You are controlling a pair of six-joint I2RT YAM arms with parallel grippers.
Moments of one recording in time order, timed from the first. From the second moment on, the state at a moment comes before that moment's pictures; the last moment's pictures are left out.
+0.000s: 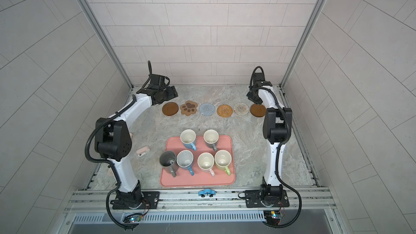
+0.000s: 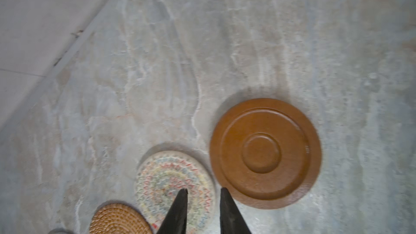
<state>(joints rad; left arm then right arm) -0.18 1.90 1.61 -0.51 0.00 -0.55 -0.04 2.22 1.99 -0.86 0.05 0.66</state>
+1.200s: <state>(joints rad) -0.17 1.90 1.61 -0.51 0.01 -0.55 0.05 2.36 2.01 -0.96 0.01 0.58</state>
